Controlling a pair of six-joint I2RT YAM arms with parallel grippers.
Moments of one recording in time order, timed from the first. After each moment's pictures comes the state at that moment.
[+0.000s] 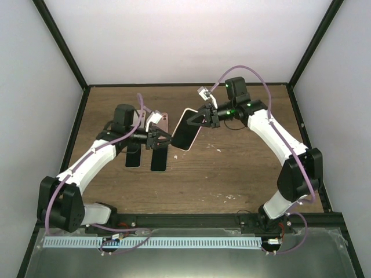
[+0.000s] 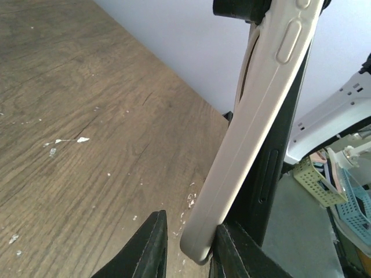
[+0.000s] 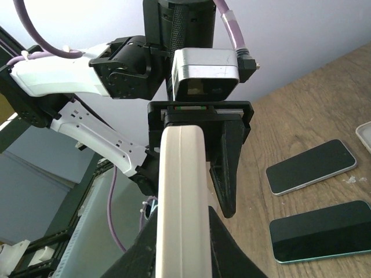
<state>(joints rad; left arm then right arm) -0.33 1.32 0.94 -0.25 1.11 -0.10 0.40 1.60 1.43 -0.51 -1.33 -0.08</state>
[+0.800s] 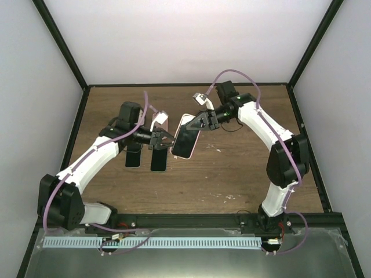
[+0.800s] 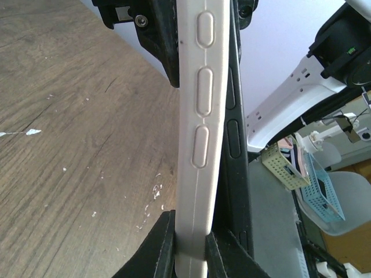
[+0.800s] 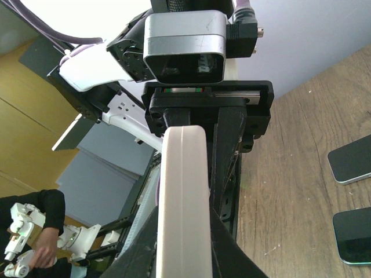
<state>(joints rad) -0.40 1.35 1.03 -0.38 1.17 -0.11 0.42 1.78 1.56 -0.89 -1.52 -0.36</state>
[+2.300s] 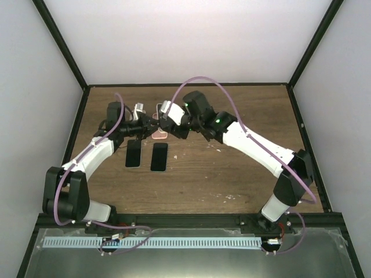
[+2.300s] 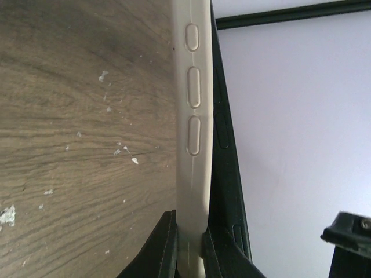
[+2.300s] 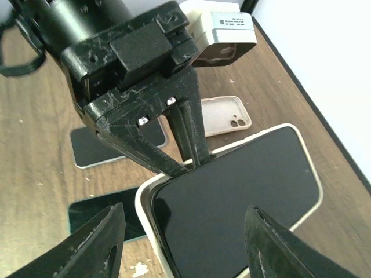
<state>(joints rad) -0.20 1.41 0.90 -0.01 0.87 -1.01 0.78 1.63 1.52 -0.47 -0.25 -0.41</state>
